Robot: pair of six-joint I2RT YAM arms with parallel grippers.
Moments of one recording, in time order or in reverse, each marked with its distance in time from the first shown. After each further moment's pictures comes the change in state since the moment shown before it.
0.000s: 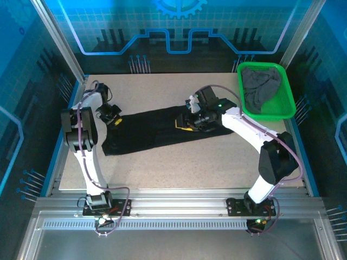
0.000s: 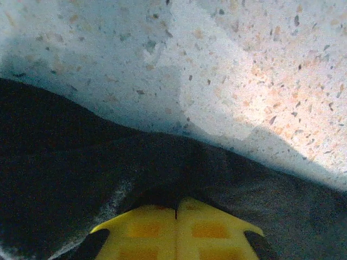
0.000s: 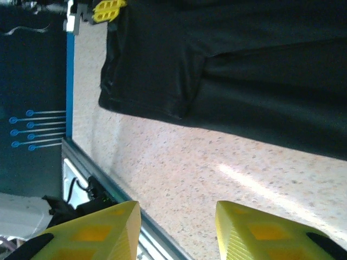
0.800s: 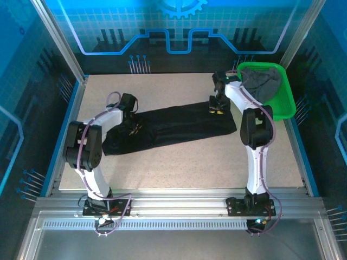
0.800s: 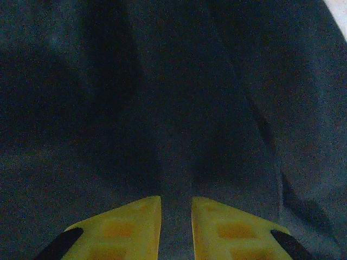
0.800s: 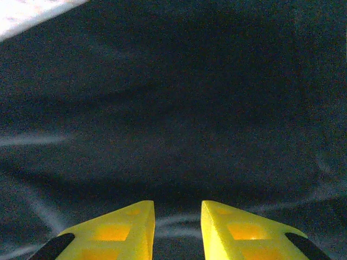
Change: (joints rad) left arm -0.323 -0.304 -0.403 0.282 -0.128 -0.503; right arm -0.296 0.607 0.634 -0.470 0.581 -0.206
